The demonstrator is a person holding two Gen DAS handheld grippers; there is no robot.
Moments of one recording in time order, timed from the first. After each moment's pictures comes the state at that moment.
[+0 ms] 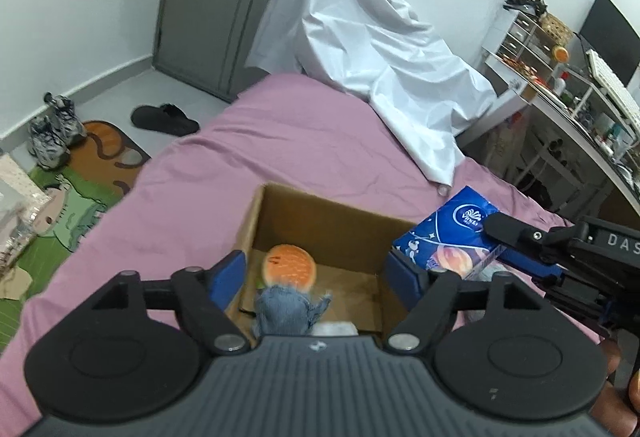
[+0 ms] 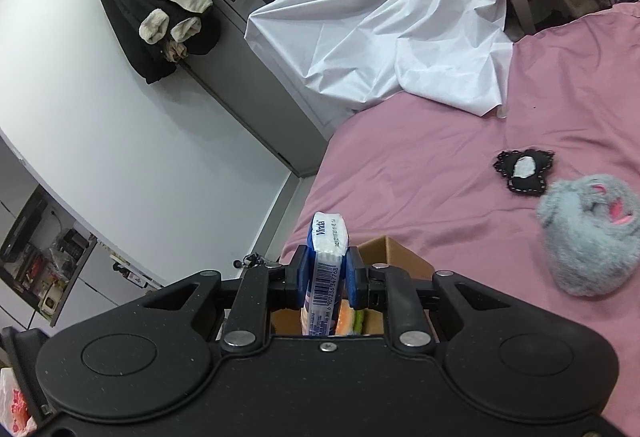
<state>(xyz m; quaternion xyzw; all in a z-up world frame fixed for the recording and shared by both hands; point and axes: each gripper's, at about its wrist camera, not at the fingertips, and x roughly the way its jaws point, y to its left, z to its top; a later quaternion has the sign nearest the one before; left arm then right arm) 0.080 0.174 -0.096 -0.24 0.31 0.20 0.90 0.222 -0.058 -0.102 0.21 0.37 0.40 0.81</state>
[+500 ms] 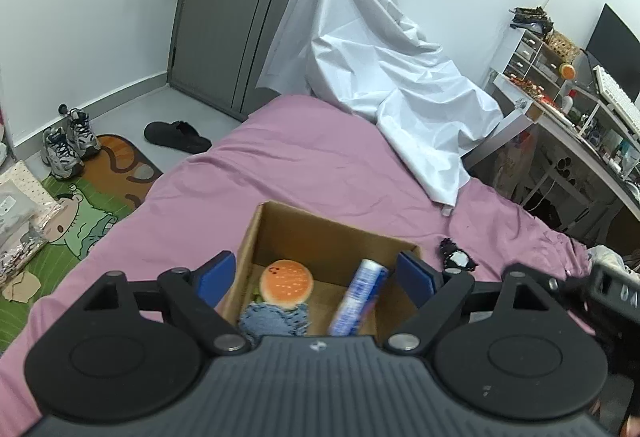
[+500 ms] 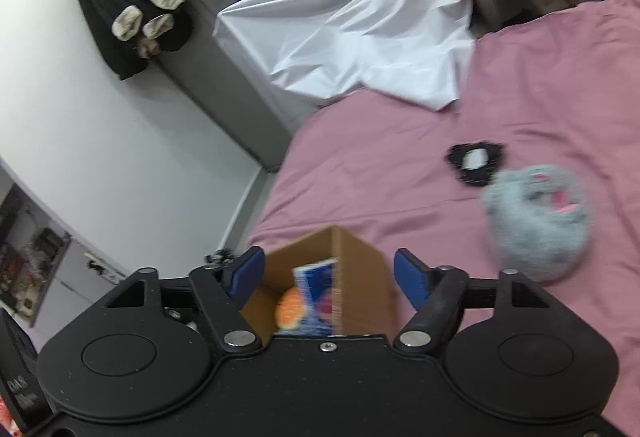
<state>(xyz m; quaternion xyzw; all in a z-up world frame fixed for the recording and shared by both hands) 0.082 0.159 -0.084 -0.24 0.28 0.22 0.90 0.215 -0.101 -0.107 0.19 0.39 0.35 0.83</state>
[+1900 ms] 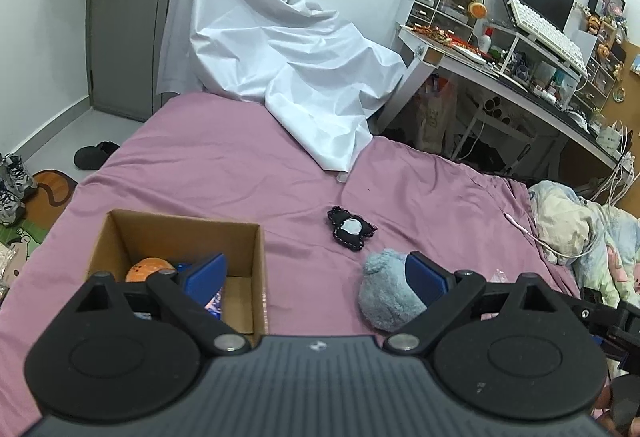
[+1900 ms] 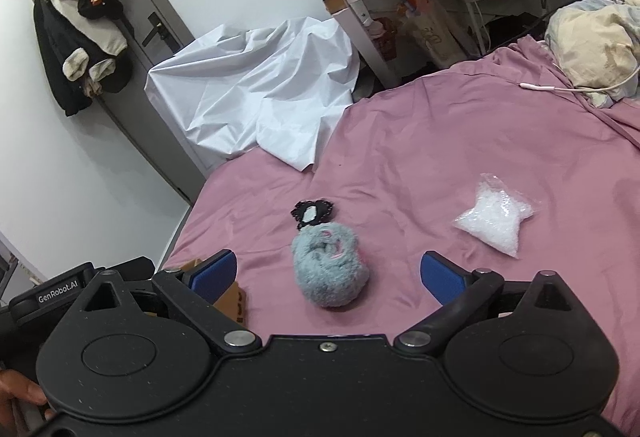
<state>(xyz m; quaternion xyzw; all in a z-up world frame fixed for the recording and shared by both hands) 0.137 0.059 -0.060 -0.17 0.32 0.12 0.93 0.231 -0.242 -0.104 0.17 0.35 0.26 0.88</state>
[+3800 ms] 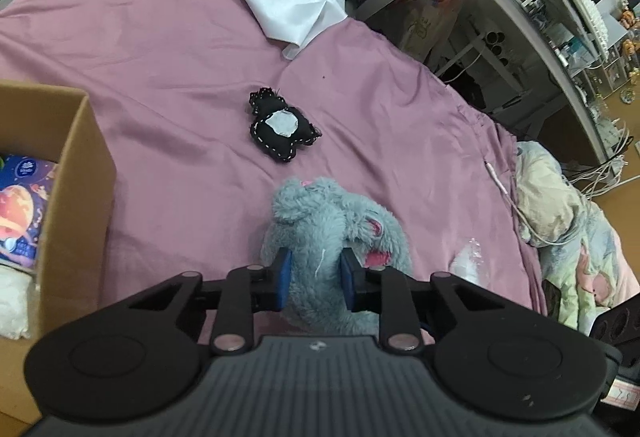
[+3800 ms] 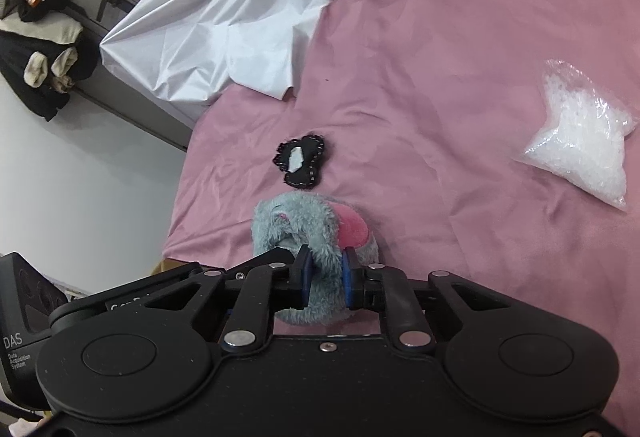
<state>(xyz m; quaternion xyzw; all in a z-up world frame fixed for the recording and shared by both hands) 0.244 0.039 -0.151 -0.31 0.44 0.04 0.84 0.309 -0.195 -0.170 0.24 0.49 0.29 0.79</state>
